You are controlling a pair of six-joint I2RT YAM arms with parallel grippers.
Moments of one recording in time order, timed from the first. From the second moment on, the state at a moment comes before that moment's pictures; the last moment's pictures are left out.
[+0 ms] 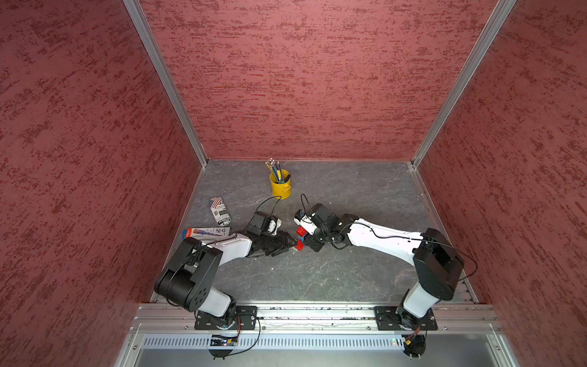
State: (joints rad) left arm -0.40 1.50 0.56 -0.06 0.60 -0.75; right arm 0.88 1.69 1.15 -0.49 -0.12 0.03
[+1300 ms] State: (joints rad) left arm -0.40 1.50 0.56 -0.06 0.60 -0.75; right arm 0.91 1.73 1.16 -0.49 -0.15 -0.05
